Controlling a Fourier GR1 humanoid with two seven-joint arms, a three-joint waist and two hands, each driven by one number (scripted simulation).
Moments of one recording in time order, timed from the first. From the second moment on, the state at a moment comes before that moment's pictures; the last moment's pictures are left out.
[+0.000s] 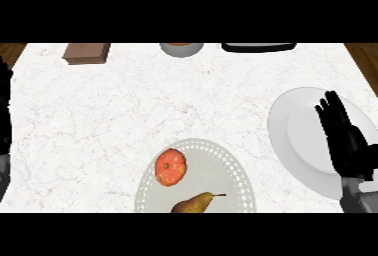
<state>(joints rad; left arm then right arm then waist) -0.20 0.60 -0.03 -1.44 0.08 0.41 -0.18 -0.09 -0.44 0.13 -1.47 -0.40 -0.25 -0.09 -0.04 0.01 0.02</state>
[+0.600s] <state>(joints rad) -0.04 0.35 -0.20 -1.35 0.28 0.25 0.05 -0.21 -0.57 0.21 -1.66 0.06 -0.62 0.05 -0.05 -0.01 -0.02</state>
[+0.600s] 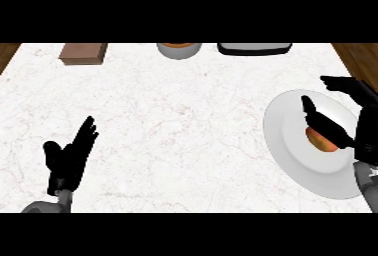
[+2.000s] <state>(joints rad) -0.03 0.28 -0.25 -1.40 0.30 0.22 0.14 -0.32 -0.15 0.80 -1.92 1.05 -0.02 1.14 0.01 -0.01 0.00</state>
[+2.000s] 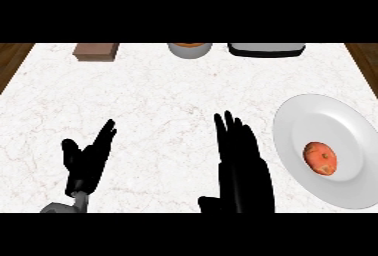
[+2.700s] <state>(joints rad) -0.05 0.26 -0.25 -1.41 0.29 0.21 0.17 -0.44 -0.03 0.87 -1.67 0.99 0.02 1.24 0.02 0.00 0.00</state>
